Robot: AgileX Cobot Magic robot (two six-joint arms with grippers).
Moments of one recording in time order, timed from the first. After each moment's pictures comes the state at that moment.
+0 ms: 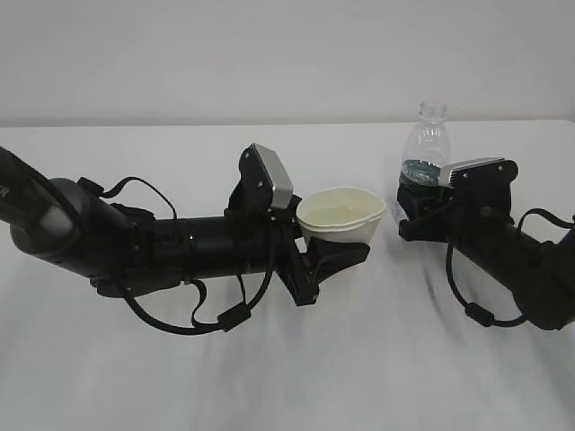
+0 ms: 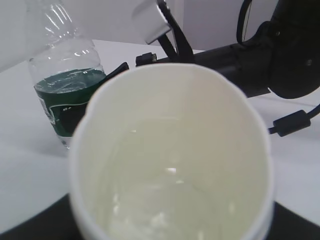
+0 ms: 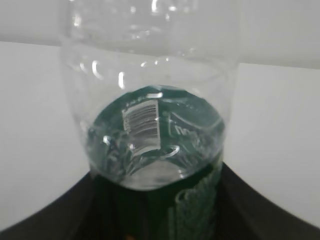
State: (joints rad) left arm -0.55 2.19 -1.05 0.83 -1.02 -0.38; right arm 0.10 2.28 -0.86 -0.26 -1.12 0.04
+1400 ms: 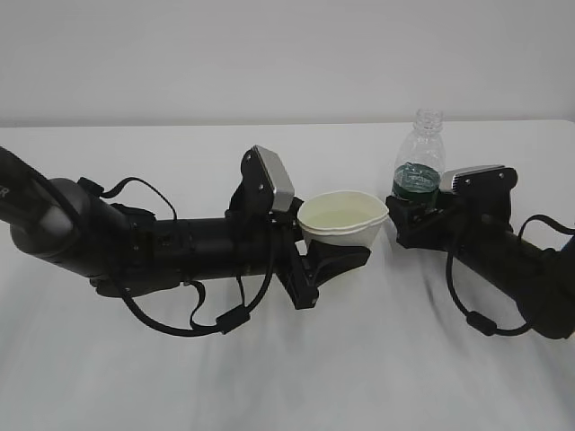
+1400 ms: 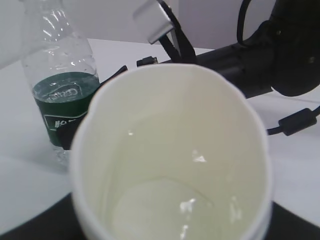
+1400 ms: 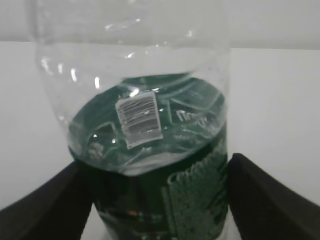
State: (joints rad) left arm -0.55 2.19 -1.05 0.85 -1.02 -0.38; right arm 0.10 2.28 -0.83 -0.31 -1.14 0.11
